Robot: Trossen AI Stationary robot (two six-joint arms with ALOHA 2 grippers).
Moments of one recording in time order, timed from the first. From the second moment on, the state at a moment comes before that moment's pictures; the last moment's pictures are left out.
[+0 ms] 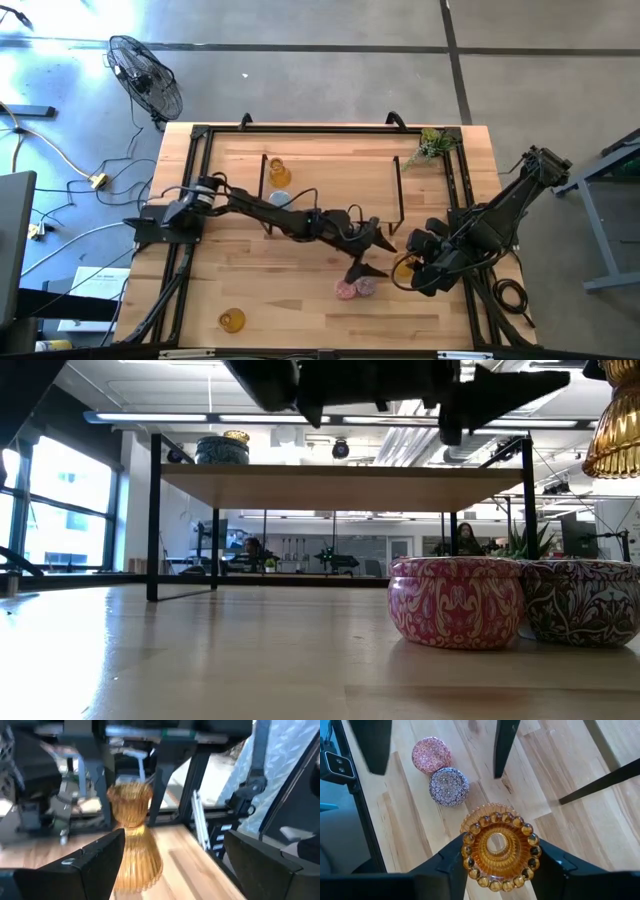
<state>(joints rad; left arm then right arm) -0.16 2.14 1.51 0.60 0.27 -0.14 0.73 1.26 1.13 -1.08 0.32 1.10</state>
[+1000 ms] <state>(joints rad) -0.18 2.28 1.69 0.56 0.23 -0.14 0.73 1.26 1.13 -1.07 0.31 1.06</state>
